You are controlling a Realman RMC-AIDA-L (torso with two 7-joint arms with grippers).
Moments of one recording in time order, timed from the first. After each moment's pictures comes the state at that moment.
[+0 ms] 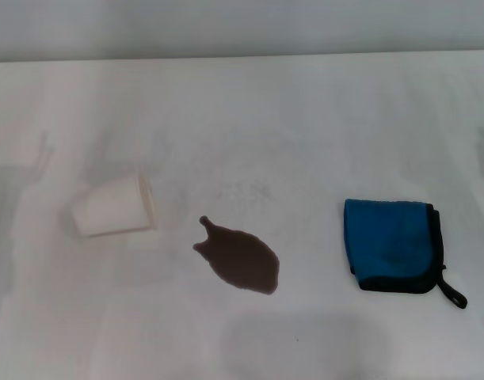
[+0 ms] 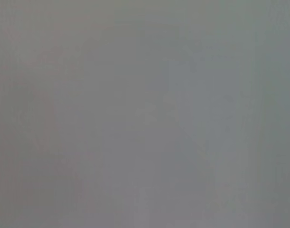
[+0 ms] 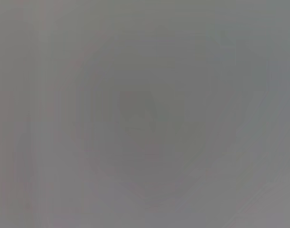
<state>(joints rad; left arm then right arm) -0.45 -2.08 2.71 0.18 -1.36 1.44 -0.06 0.30 2.02 -0.45 0.01 2.18 1.37 -2.78</state>
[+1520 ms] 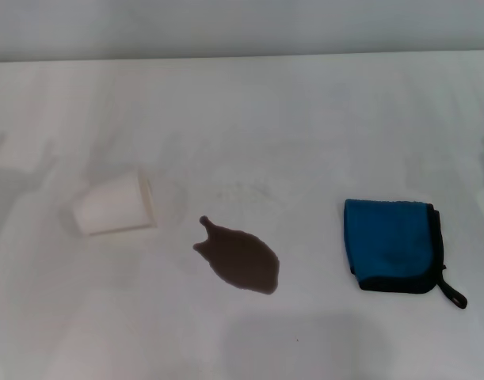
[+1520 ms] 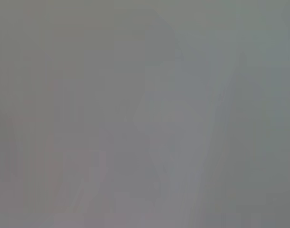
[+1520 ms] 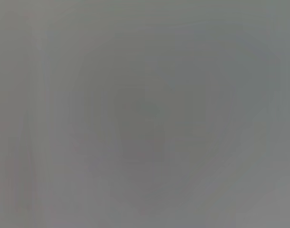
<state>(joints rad) -0.44 -1.98 2.71 0.11 -1.13 1.47 -0.51 0.28 2.02 -0.45 0.05 2.18 1.41 -2.77</state>
